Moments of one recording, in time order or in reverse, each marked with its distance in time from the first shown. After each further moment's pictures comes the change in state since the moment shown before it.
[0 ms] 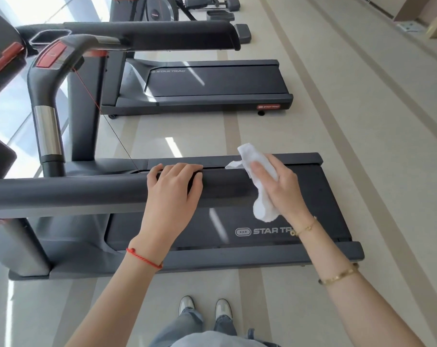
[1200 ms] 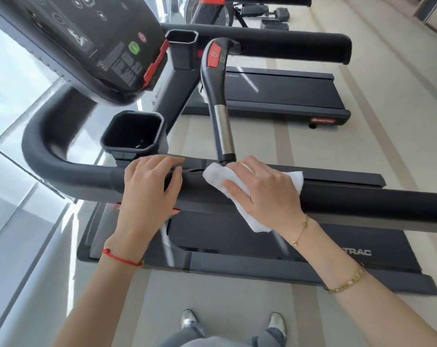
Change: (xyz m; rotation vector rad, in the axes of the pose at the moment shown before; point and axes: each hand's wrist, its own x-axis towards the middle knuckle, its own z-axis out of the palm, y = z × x) left_hand -0.030 -0.337 -0.178 0.030 0.151 -0.104; right_hand 0.004 -0.161 0.339 -0.851 -0.084 -0.633
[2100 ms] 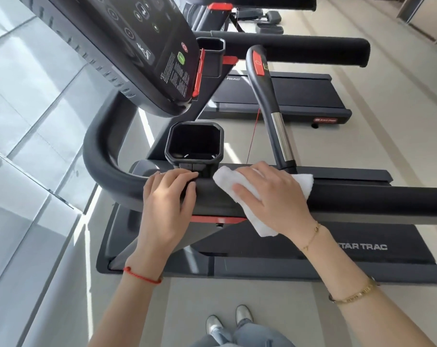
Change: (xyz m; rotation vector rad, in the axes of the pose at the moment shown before) left_hand -0.004 -0.111 -0.037 -0.141 0.015 0.046; right_hand 0.050 -0.107 0.030 0.020 -0.081 0.116
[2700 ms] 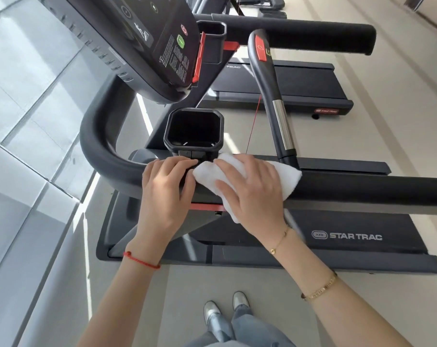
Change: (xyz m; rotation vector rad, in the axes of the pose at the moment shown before) left_hand -0.001 -0.001 -0.001 0.019 -0.005 0.022; right_hand -0.008 -0.035 0.029 -0.078 0.219 -0.014
